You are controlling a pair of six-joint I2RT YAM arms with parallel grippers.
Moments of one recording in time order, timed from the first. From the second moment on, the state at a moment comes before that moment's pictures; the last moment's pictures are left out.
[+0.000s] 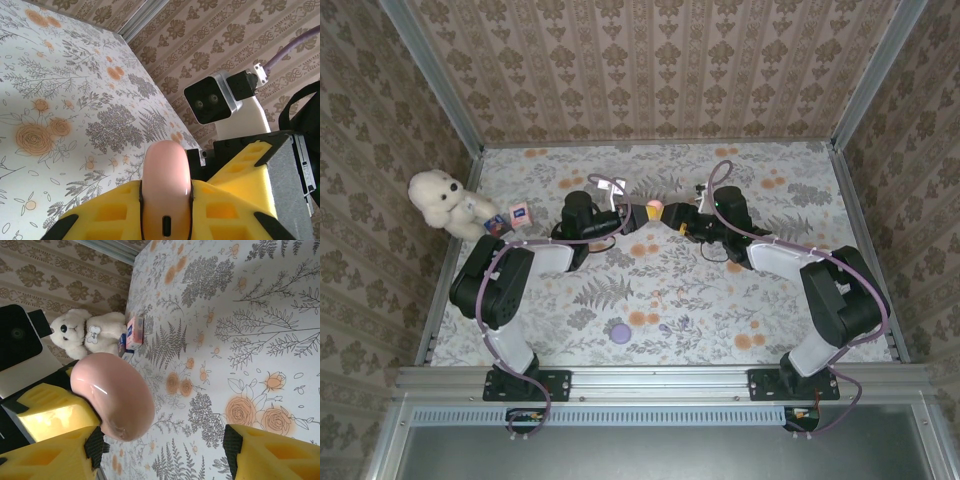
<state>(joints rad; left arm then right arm) -0.49 1.76 0.81 0.83 0.76 -0.75 0.40 1.62 0.85 0.36 -0.54 0.90</state>
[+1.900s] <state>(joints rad) -0.51 1.87 0.81 1.11 0.76 -0.99 0.35 1.72 0.84 0.52 -0.61 1.00</state>
